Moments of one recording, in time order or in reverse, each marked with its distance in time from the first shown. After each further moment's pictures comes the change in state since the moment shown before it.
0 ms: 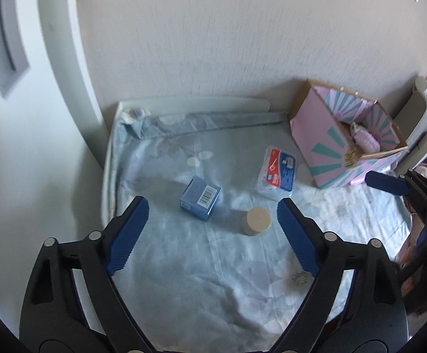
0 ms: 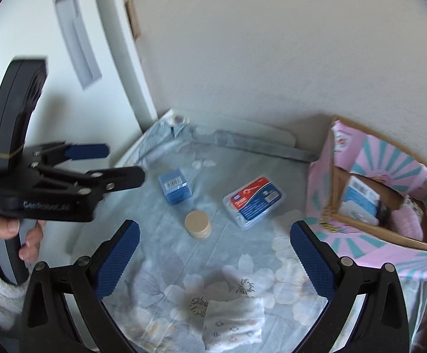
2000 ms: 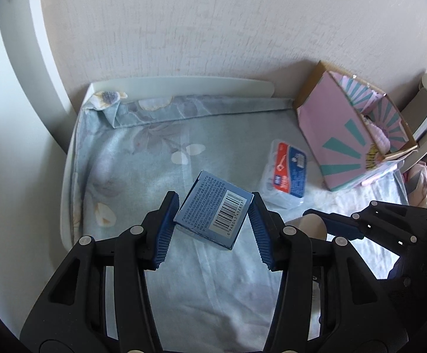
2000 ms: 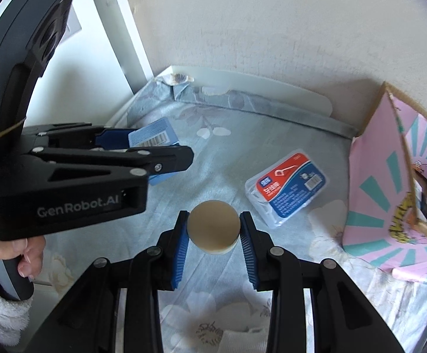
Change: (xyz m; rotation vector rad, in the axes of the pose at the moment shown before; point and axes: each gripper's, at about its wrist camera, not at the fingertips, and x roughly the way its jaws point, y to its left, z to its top) left arm 0.047 0.001 0.009 -0.095 0.040 -0.037; right arm 0.070 0.006 0.001 0.008 0.110 0.026
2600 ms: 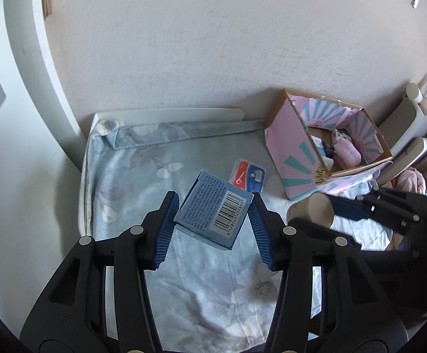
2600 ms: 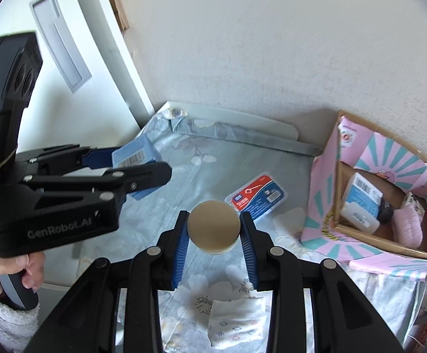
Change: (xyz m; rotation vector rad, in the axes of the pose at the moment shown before) left arm -0.068 -0.038 0.018 -0.022 -0.052 0.005; right arm -0.078 -0.016 0.021 0.035 -0.031 -0.003
